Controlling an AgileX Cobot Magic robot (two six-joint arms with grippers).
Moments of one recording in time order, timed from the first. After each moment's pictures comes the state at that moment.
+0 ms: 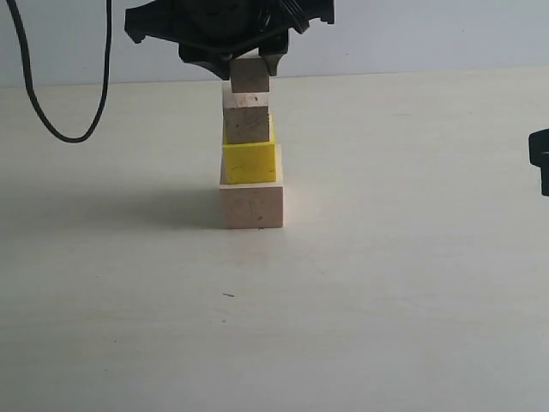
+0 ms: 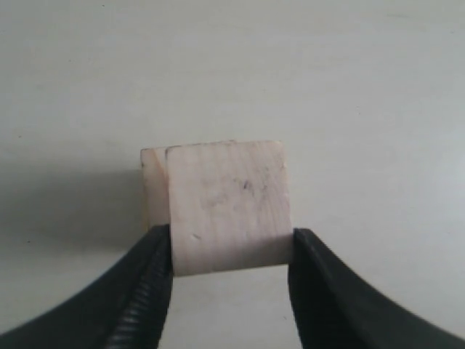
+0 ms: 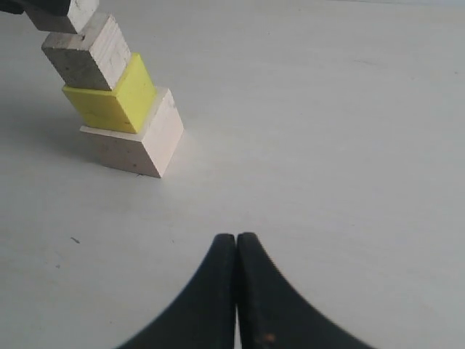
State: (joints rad) left arm -0.81 1.87 -1.78 0.26 1.09 -0.80; right arm 0.66 0.73 -0.67 -0.30 0.74 0.53
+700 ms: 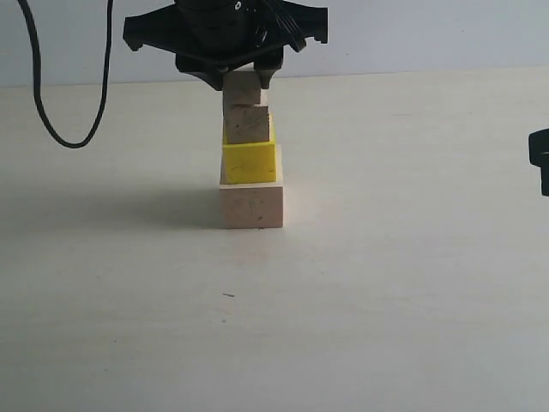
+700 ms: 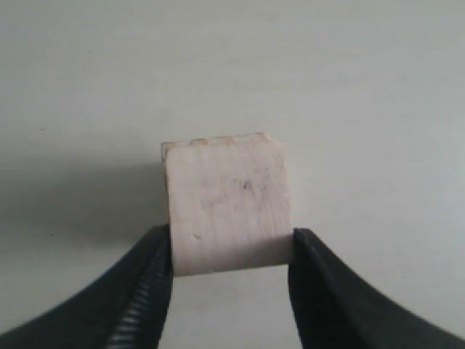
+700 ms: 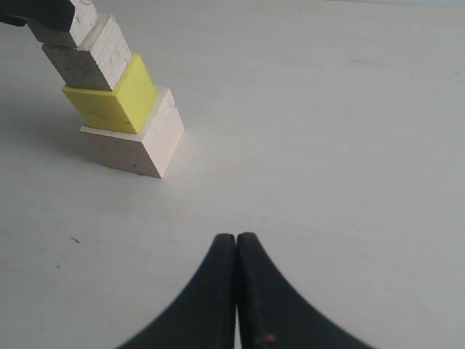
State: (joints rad) left arm -0.81 1.89 -1.78 0.29 1.12 -0.80; right arm 0.66 0.73 -0.67 -0.30 0.74 0.53
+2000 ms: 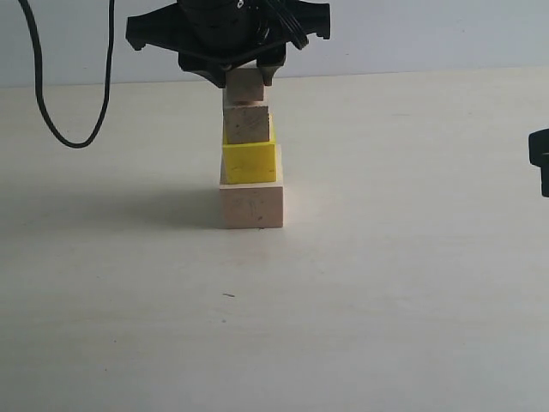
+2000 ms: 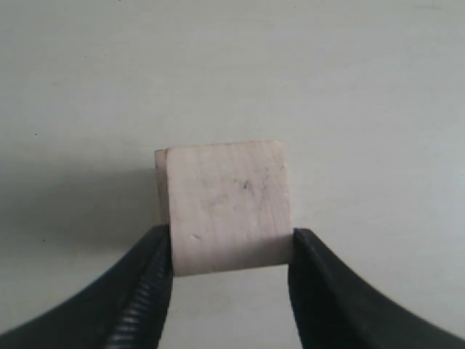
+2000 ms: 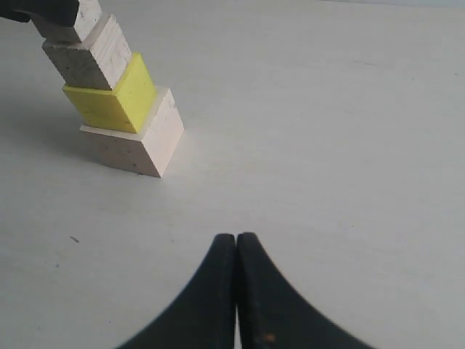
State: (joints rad) left arm -0.81 1.89 -1.78 0.29 1.10 -0.81; right arm 0.66 0.73 -0.67 -0.30 0.74 0.52
